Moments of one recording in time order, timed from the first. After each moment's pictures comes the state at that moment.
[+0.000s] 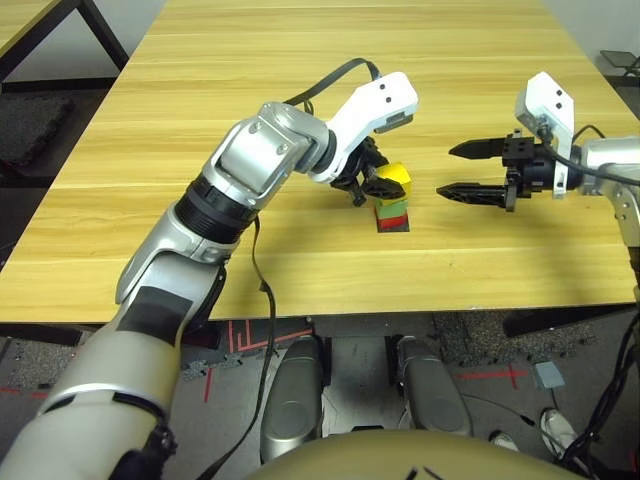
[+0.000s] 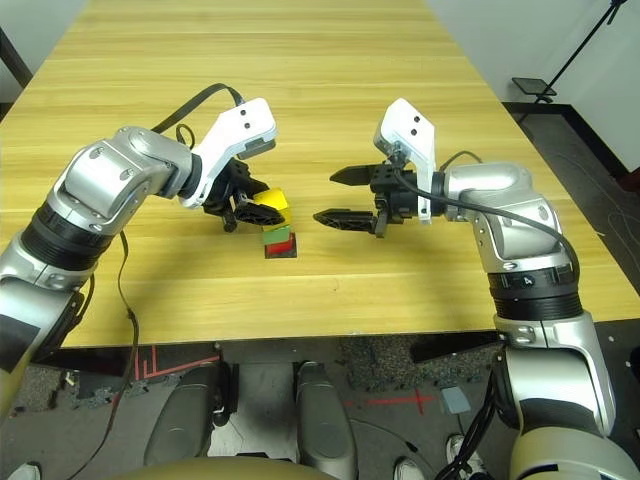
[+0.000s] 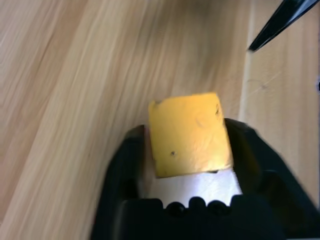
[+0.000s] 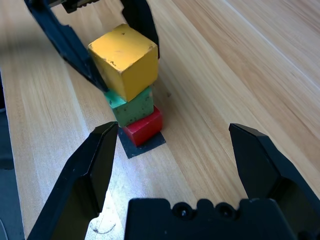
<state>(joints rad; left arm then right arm) -1.06 0.46 -0.48 0.07 -0.26 1.05 -0.97 -0.66 -0.76 0.05 0.07 0.34 0.63 1.22</state>
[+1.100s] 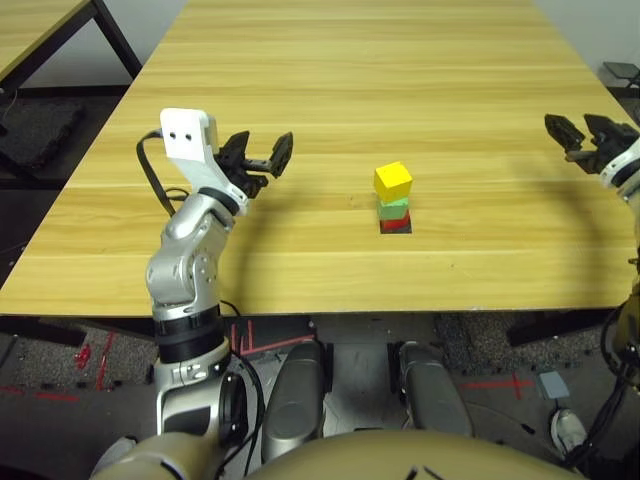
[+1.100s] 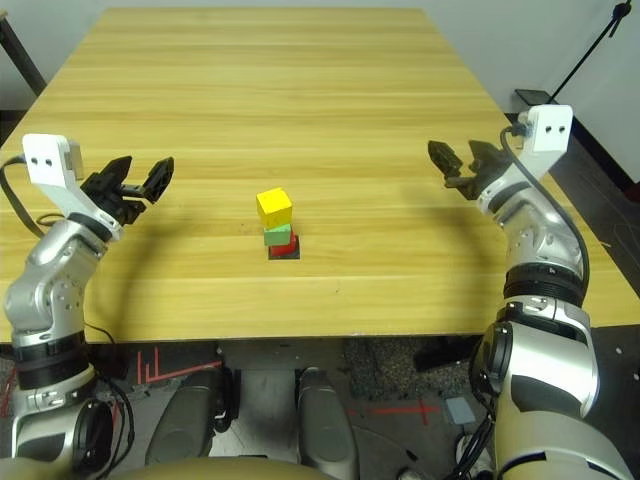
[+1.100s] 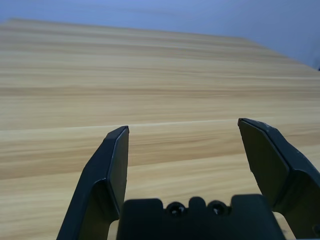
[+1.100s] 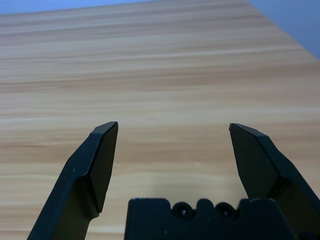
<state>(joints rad) -0.34 0.16 0.30 -0.10 -0.25 0.36 -0.33 -0.78 -0.68 -0.37 1.07 0.33 -0.04 0.66</state>
